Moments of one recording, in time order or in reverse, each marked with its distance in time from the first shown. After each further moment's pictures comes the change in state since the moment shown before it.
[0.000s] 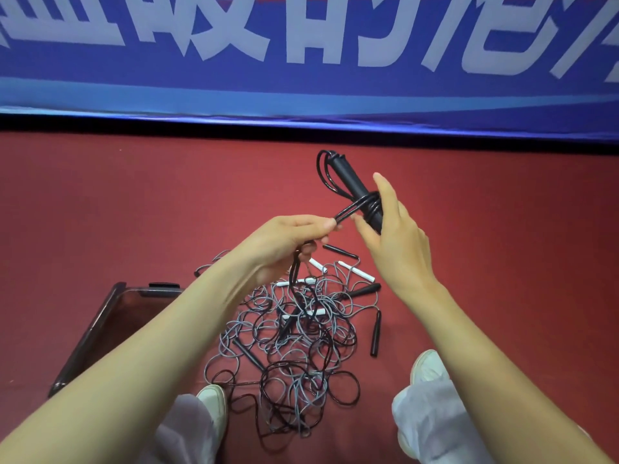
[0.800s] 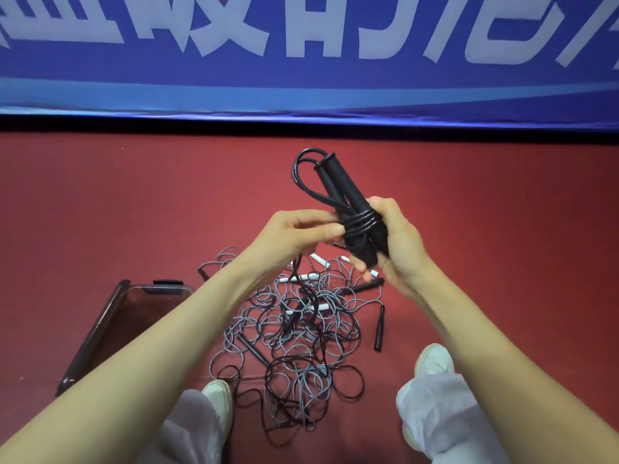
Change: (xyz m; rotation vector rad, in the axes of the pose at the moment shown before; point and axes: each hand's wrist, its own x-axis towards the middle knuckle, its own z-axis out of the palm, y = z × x) left_hand -0.001 -0.009 0.002 0.121 0.060 0.200; right_hand -0.006 -0.012 -0.005 1.200 -0.375 0.381
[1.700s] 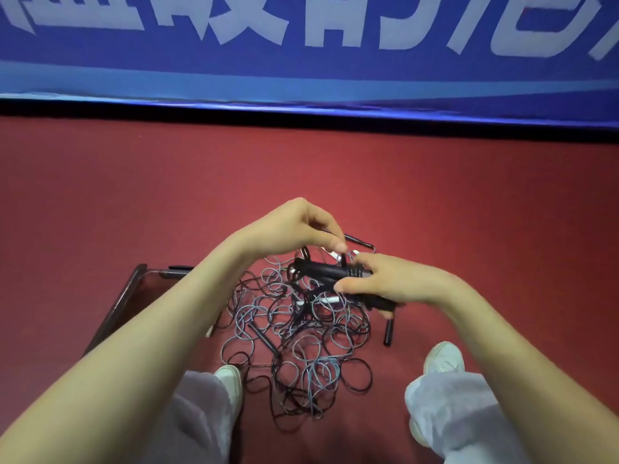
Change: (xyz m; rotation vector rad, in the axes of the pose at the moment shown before) left_hand 0.000 0.012 -0.030 0.498 -0.266 -0.006; right_hand -0.001 0.017 -0.003 -1.003 -0.487 0.368
